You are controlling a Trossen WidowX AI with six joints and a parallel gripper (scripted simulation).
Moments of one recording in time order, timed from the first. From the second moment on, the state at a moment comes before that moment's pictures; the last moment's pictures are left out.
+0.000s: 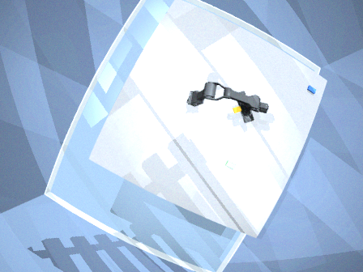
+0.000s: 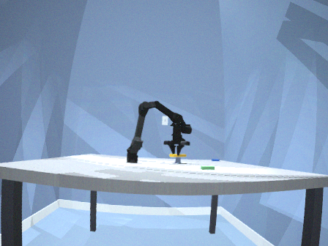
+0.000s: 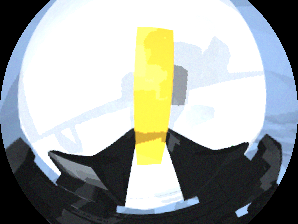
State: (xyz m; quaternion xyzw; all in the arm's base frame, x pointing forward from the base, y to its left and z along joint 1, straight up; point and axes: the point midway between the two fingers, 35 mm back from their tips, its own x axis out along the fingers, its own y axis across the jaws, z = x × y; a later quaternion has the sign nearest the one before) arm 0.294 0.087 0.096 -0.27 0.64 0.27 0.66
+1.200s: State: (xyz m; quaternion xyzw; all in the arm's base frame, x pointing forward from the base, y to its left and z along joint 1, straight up) arm 0.294 0.087 0.096 -0.27 0.64 0.27 0.66
